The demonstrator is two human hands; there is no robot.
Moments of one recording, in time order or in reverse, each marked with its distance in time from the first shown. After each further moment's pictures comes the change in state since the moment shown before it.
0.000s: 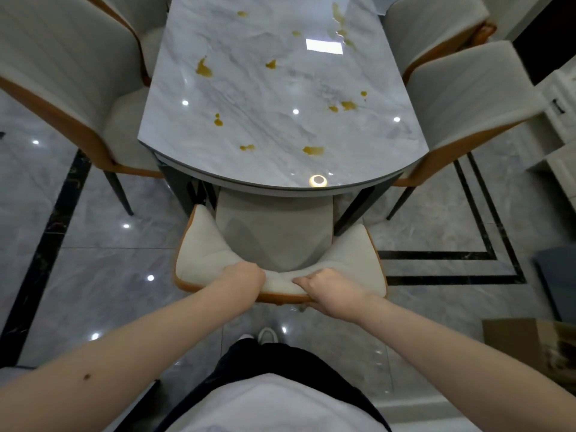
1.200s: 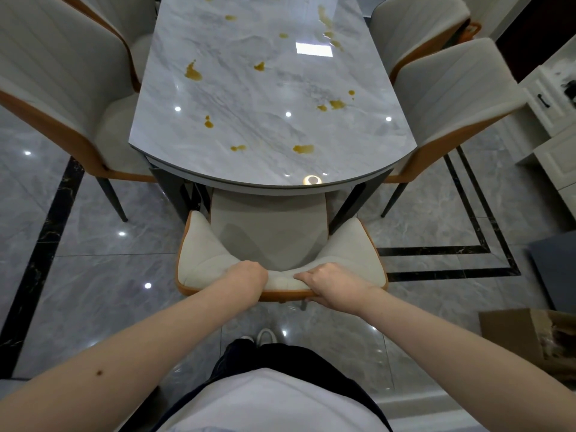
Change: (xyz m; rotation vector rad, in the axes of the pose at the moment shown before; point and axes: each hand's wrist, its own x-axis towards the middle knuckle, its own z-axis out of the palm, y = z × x) left_hand -0.011 0.018 -0.006 0.039 0.022 0.028; right_hand -0.011 0.016 0.010 -0.039 0.016 0.024
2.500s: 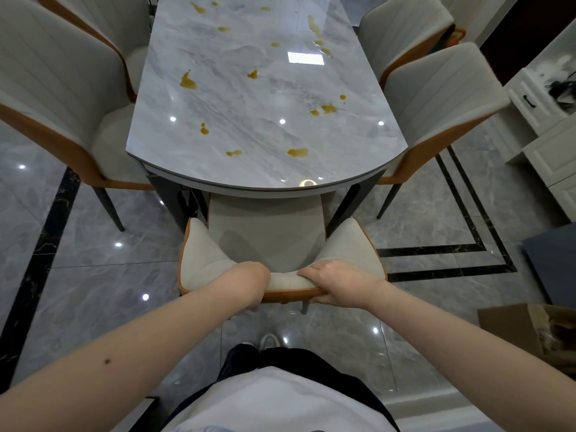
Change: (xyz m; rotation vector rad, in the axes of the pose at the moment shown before) left_hand -0.027 0.003 -0.005 0.057 0.065 0.118; right_hand -0.017 0.006 -0.008 0.037 0.003 0.007
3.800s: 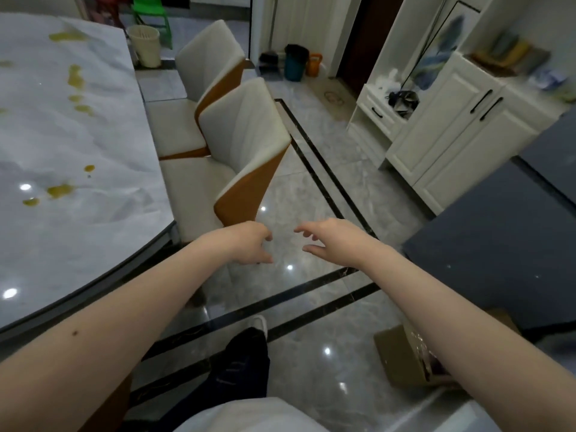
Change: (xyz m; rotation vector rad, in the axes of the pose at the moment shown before) left_hand 0.244 0.391 -0.413 -0.260 0.349 0.342; right_hand -0.290 0.526 -0.069 0.153 0.224 0.497
